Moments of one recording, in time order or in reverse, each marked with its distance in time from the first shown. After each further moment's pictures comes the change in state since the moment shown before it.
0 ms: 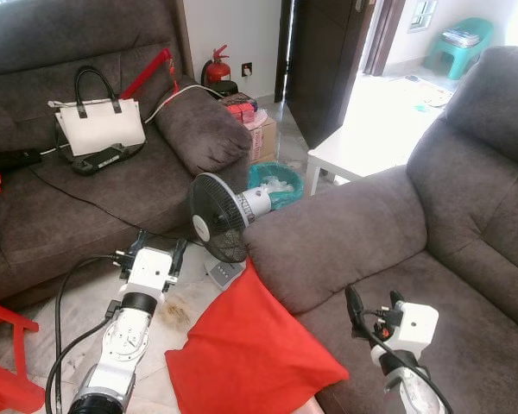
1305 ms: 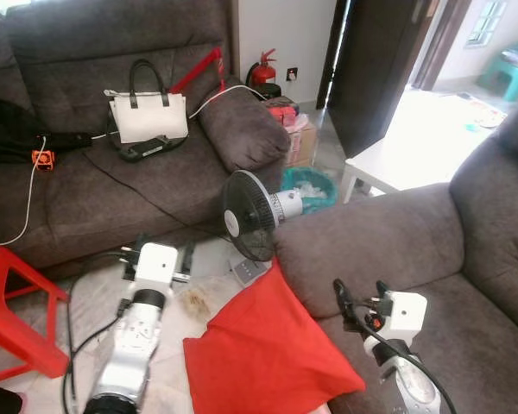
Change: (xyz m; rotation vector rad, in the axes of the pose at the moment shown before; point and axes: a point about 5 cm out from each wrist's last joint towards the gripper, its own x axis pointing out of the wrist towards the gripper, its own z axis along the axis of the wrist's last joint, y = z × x) left arm 0.005 -0.028 0.009 -0.113 0.121 0.027; right arm 0.007 0.005 0.000 0.003 0.043 0.081
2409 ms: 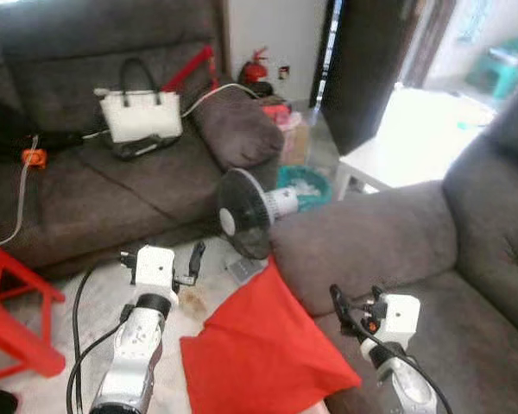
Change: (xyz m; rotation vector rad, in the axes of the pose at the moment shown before) left arm -0.006 0.015 -0.001 -0.098 -0.024 -0.023; right arm 0.002 0.002 -0.008 -0.012 0.045 0.009
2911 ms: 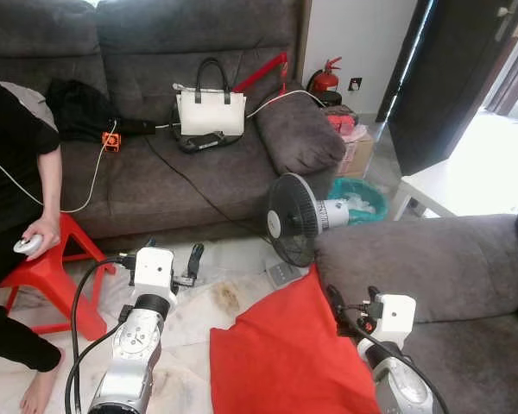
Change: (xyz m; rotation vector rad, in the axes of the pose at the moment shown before) left arm 0.000 0.000 -0.002 -0.002 0.008 0.001; right arm 0.001 0.003 -0.002 0.012 0.007 0.005
